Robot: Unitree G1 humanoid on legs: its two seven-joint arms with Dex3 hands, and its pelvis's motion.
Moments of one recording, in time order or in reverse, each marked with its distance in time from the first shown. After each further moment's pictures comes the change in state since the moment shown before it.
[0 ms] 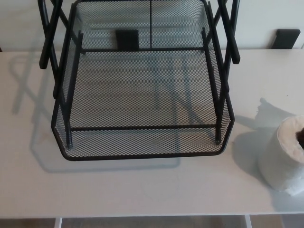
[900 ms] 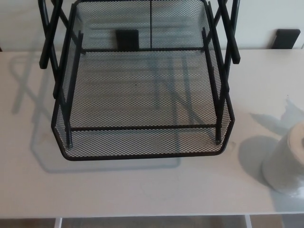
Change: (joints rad) left_arm -0.017 0.000 -0.018 0.000 0.000 0.000 0.005; right_arm -0.064 0.036 0.150 0.101 -0.246 -0.097 -0.360
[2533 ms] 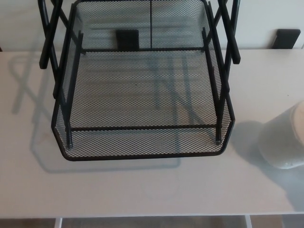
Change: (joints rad) left_arm 0.023 -0.014 -0.035 0.004 0.000 0.000 0.029; right_arm -0.106 0.045 0.071 0.353 -0.292 -0.398 -0.657
